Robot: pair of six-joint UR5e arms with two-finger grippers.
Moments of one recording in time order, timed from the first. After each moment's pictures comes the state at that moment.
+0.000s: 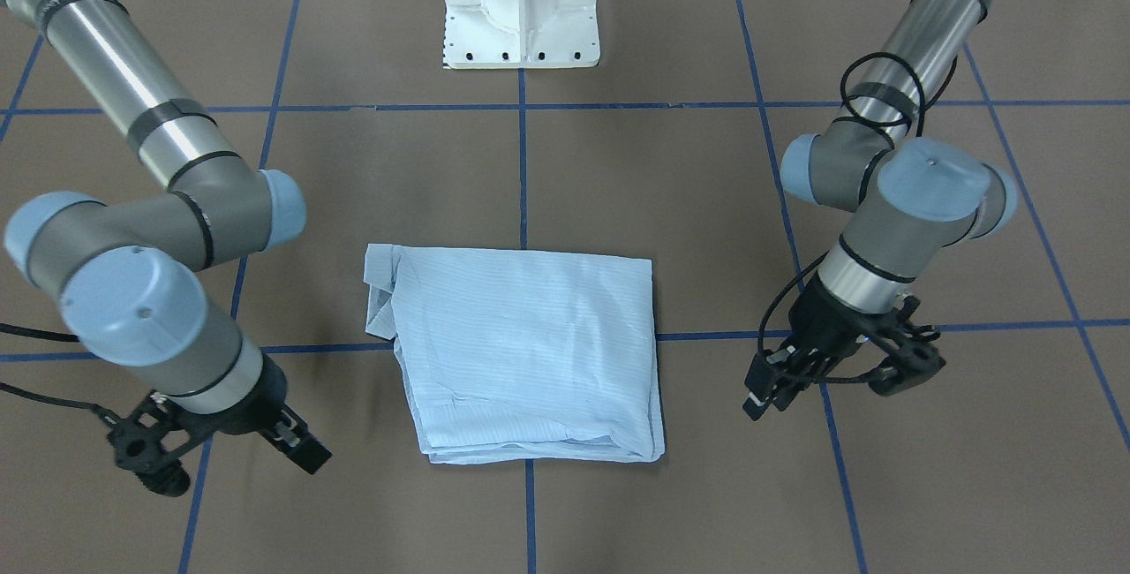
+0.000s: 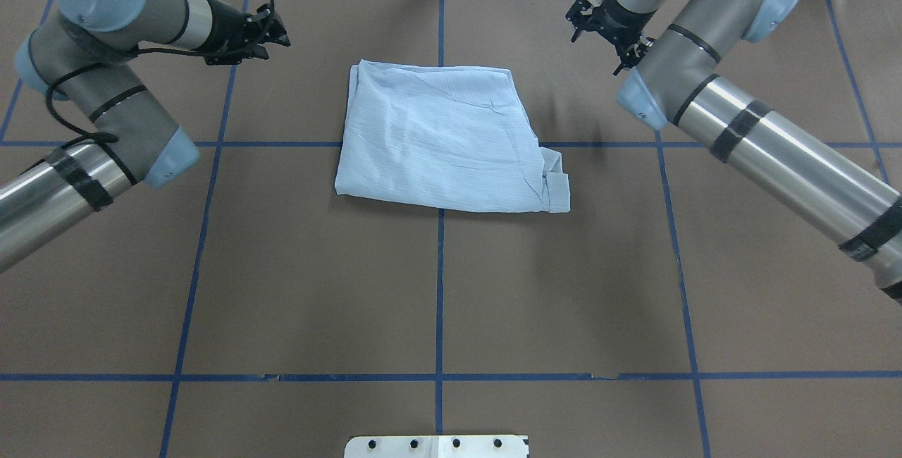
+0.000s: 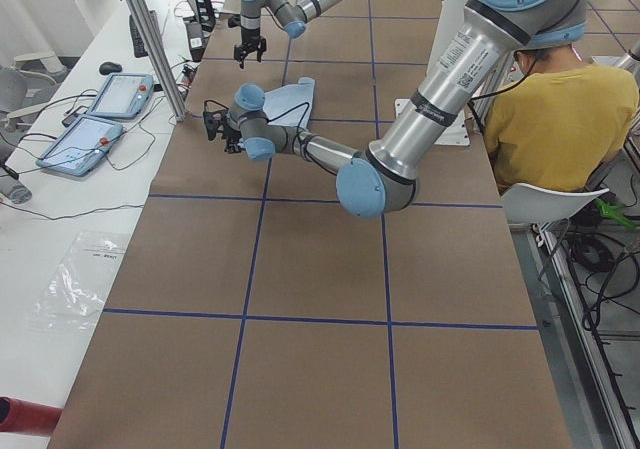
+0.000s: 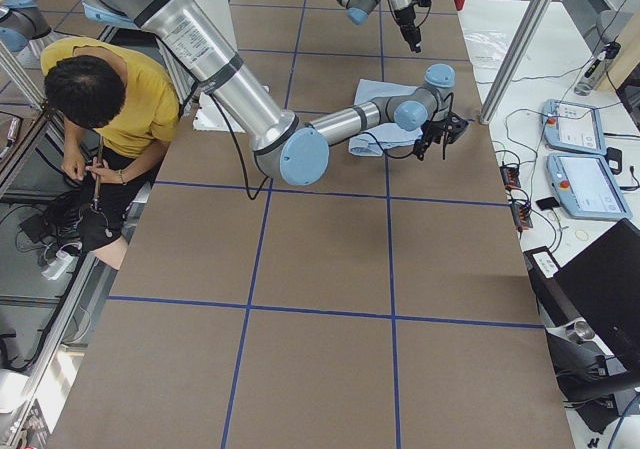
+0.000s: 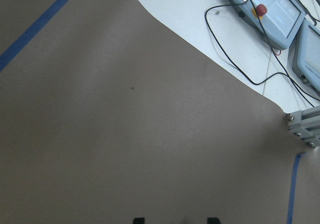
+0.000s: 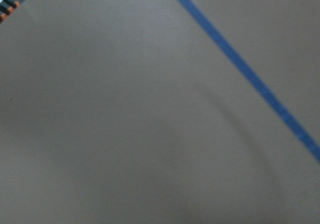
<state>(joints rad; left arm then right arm) -0.93 -2.12 -1.30 -2.44 -1.95 -1.42 0.98 -0.84 1.16 -1.25 2.12 1.53</state>
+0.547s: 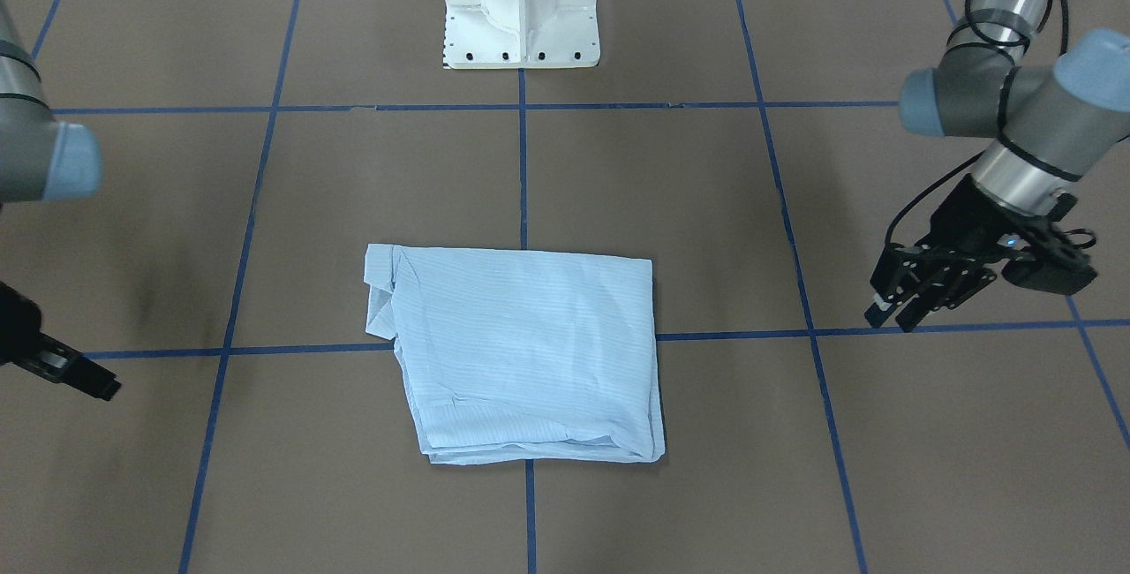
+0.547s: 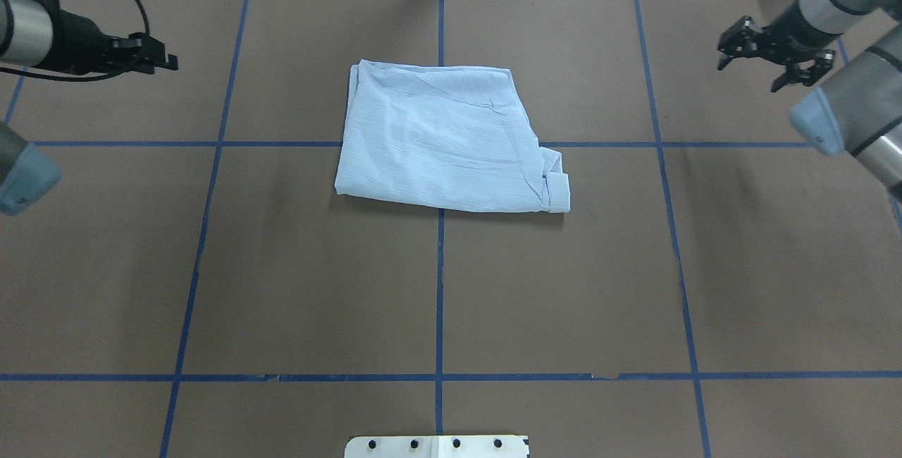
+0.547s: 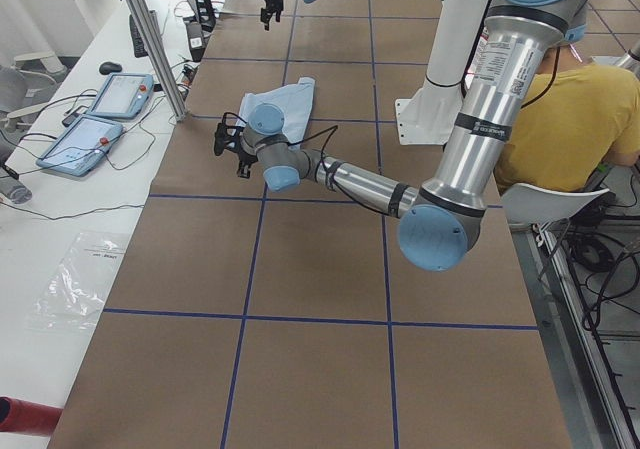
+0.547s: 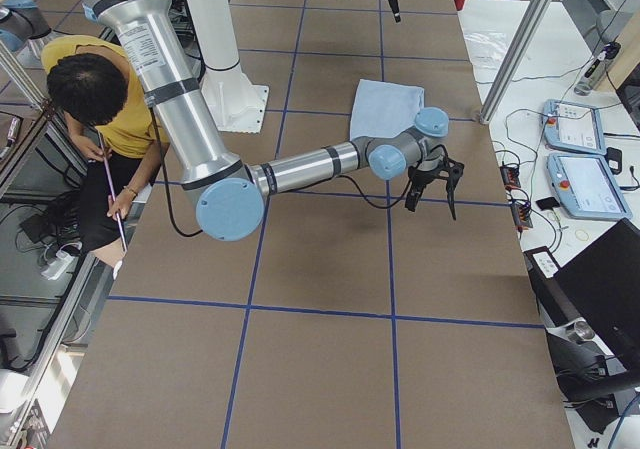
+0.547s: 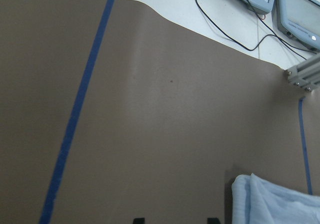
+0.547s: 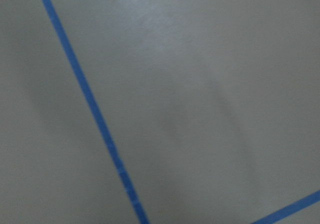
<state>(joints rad) -1.09 -1.82 -1.57 -2.41 -2.13 -1.01 1.18 -1.23 1.45 -1.29 2.24 1.01</state>
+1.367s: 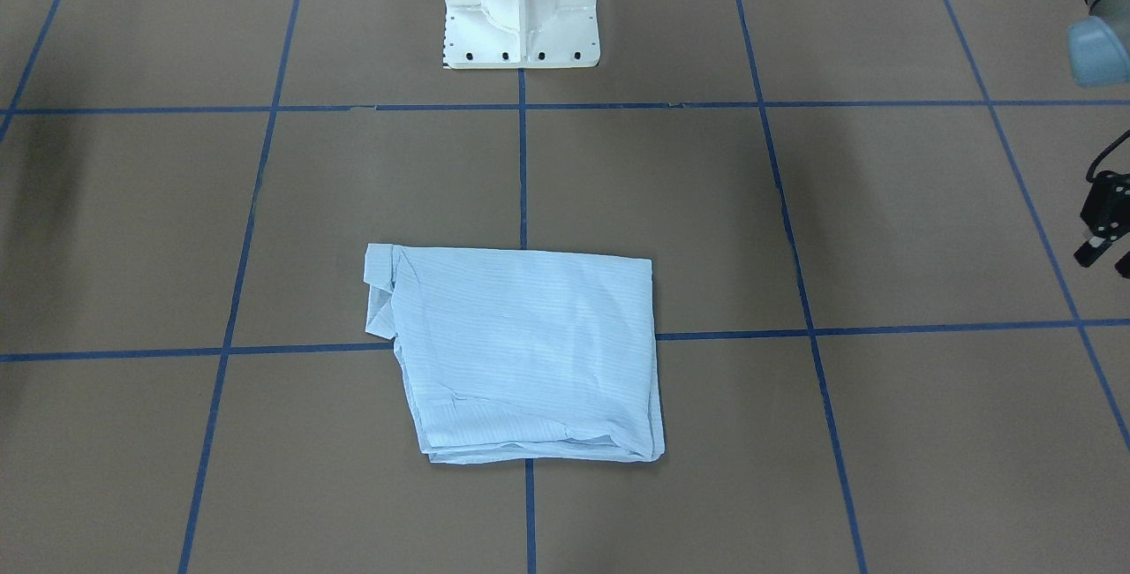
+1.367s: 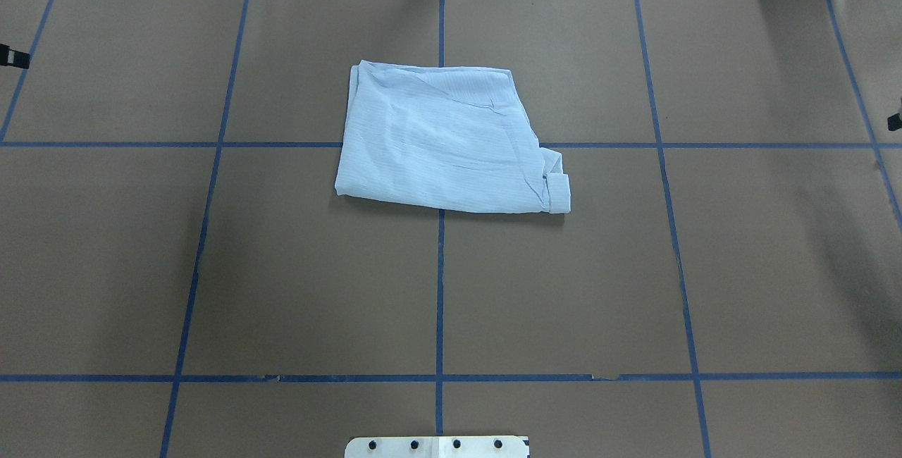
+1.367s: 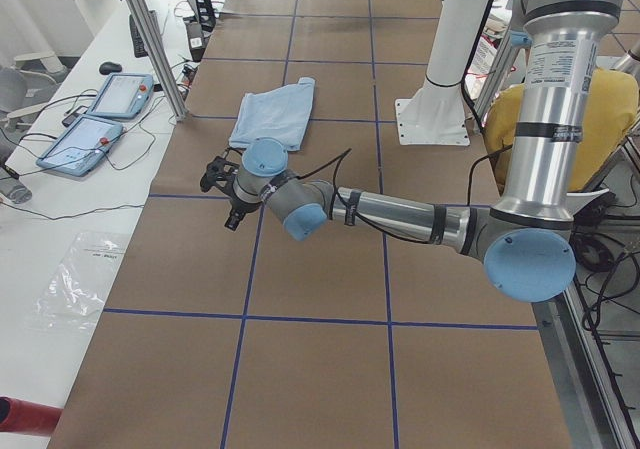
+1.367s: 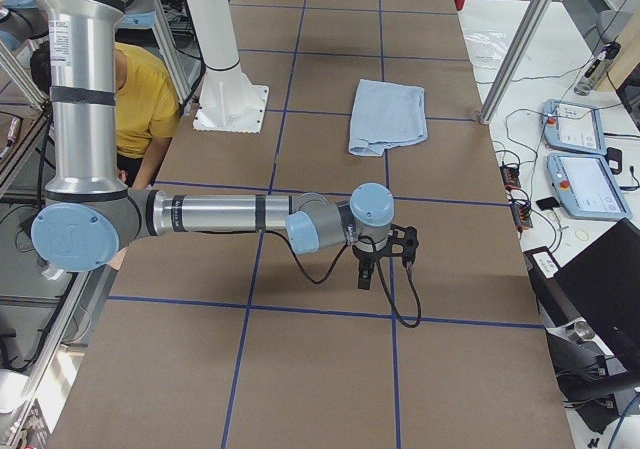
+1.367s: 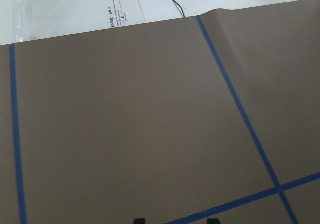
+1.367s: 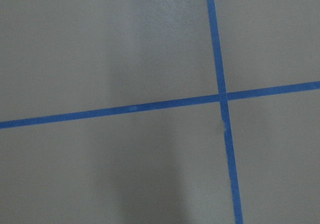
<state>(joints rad) -1.39 -1.63 -1.65 -2.17 -2.29 -0.30 1.44 -1.63 1.63 -1.32 2.39 0.40</state>
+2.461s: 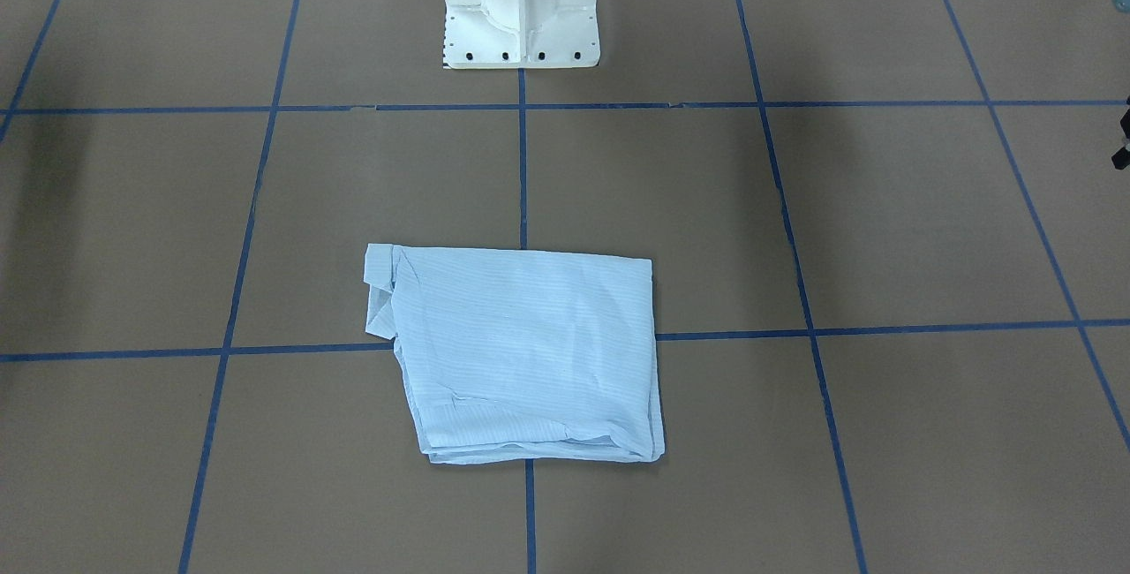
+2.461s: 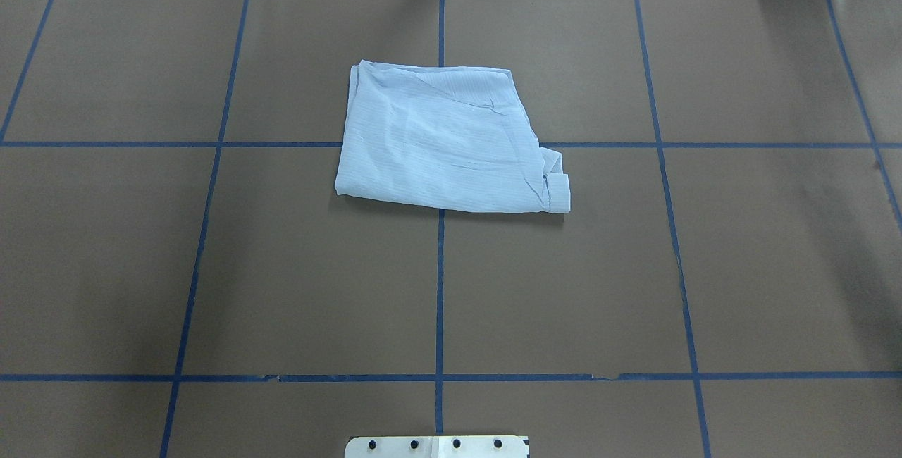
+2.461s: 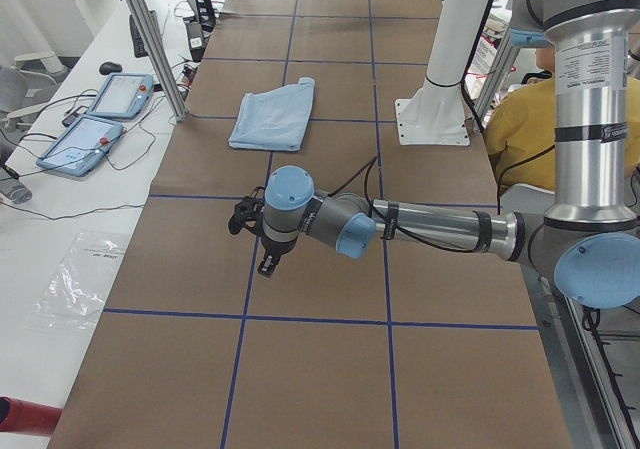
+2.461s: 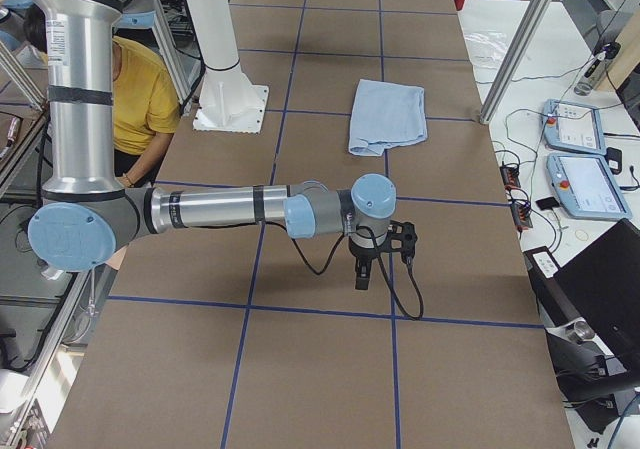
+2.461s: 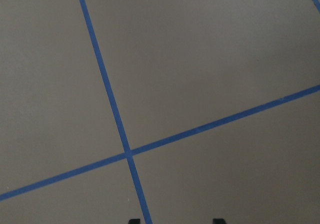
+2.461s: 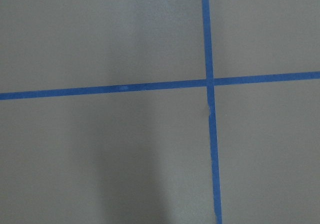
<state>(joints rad) -1.46 -1.41 -1.83 -1.89 -2.36 -0.07 1.45 -1.60 1.70 -1.49 2.33 0.26</state>
